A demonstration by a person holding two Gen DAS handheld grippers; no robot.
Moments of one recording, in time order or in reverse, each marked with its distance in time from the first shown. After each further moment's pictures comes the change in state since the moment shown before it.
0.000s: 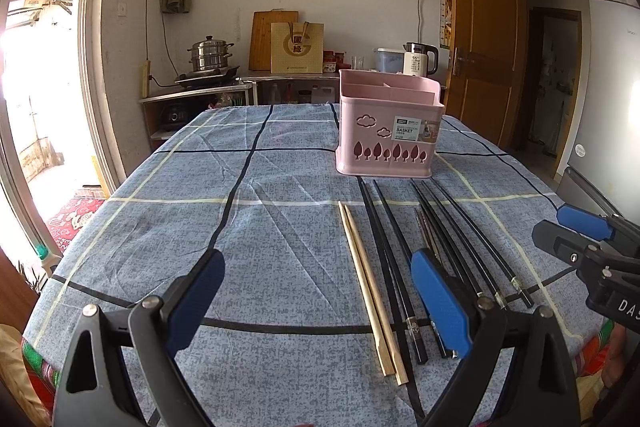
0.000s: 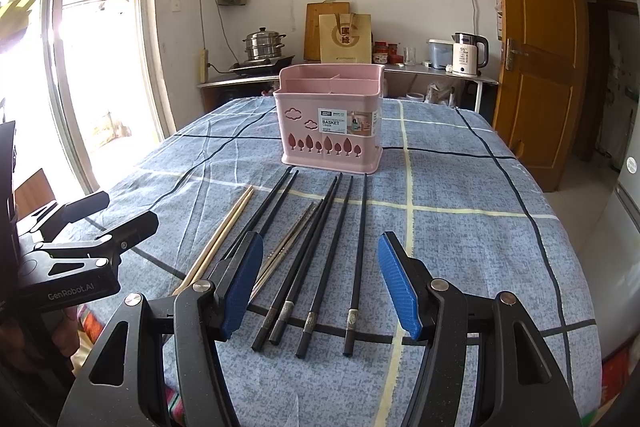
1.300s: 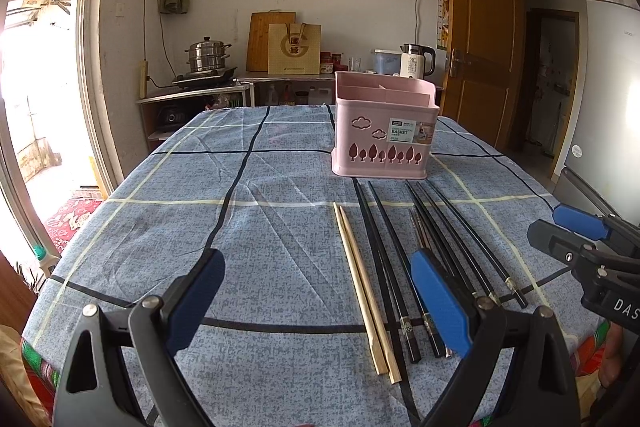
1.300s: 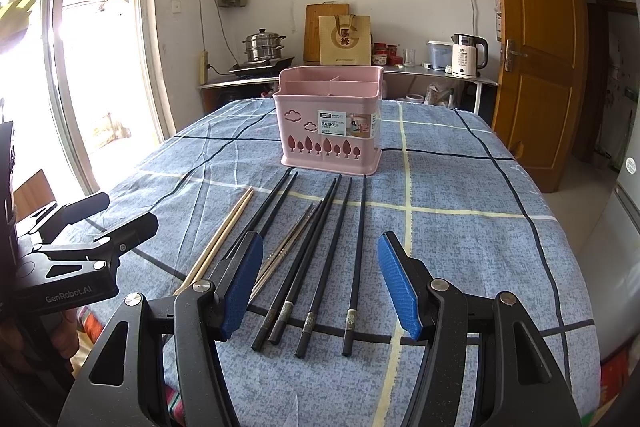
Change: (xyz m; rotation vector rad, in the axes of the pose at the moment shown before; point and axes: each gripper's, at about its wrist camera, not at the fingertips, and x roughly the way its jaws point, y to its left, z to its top) left arm -0.004 -0.005 0.002 0.002 -0.003 -0.007; right arm -0.001 0.001 0.002 -0.001 -0.004 -0.002
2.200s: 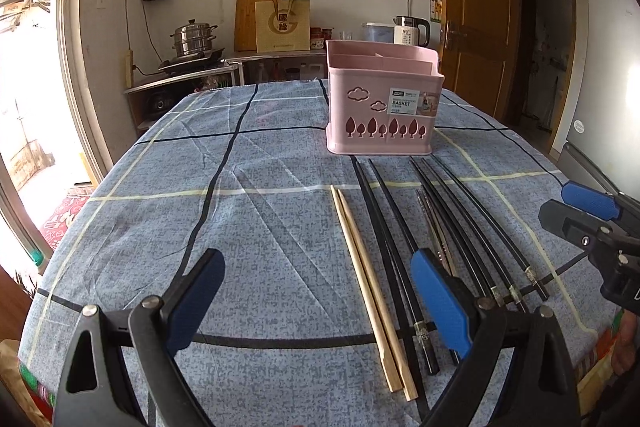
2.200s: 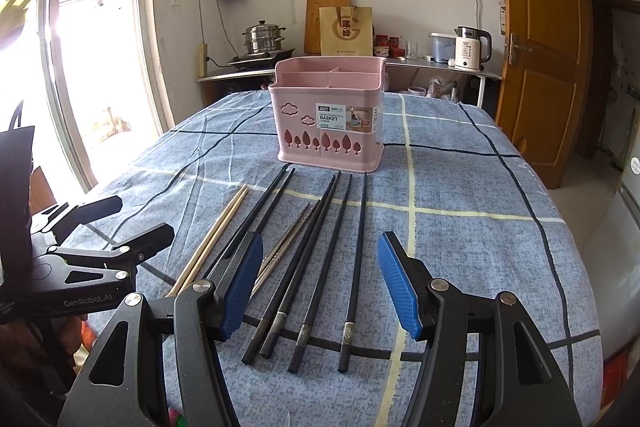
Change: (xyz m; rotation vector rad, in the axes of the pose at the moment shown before) left arm 0.039 0.000 0.004 0.051 0.099 -0.014; right arm 0.021 -0.004 0.007 -0.005 0.034 0.006
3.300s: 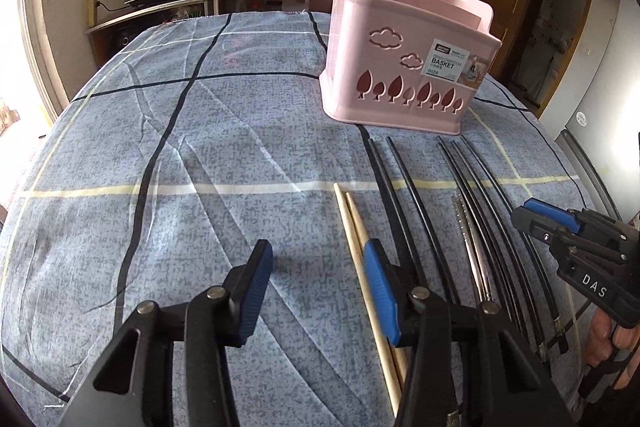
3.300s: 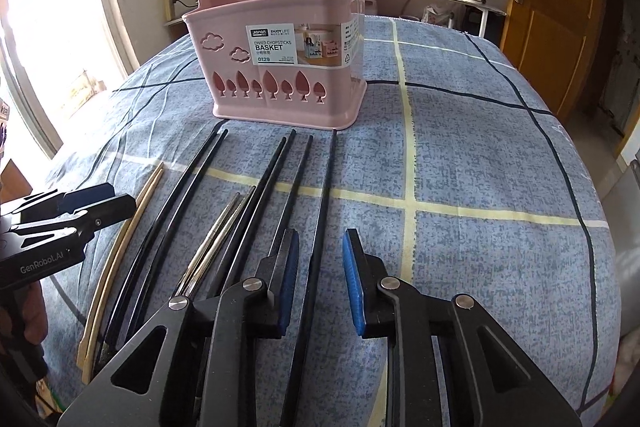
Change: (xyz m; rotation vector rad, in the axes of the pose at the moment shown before) left arm 0.097 0.017 0.032 -0.052 0.268 -0.123; right arm 0.112 -0.040 0.022 0.049 0.278 -0.033
